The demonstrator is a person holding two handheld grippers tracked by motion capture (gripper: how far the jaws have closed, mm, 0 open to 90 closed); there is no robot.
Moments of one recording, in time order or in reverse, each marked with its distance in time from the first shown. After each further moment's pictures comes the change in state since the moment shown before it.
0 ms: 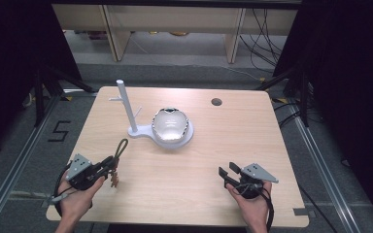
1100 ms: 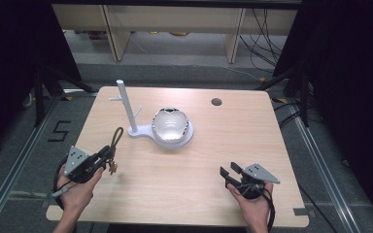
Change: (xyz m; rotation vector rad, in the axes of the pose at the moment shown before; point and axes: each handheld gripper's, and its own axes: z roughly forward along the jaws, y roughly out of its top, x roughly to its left) left arm 0.001 0.021 0.004 -0.086 0.067 0.034; right arm -0.002 0.001 -0.004 0.003 0.002 -0.002
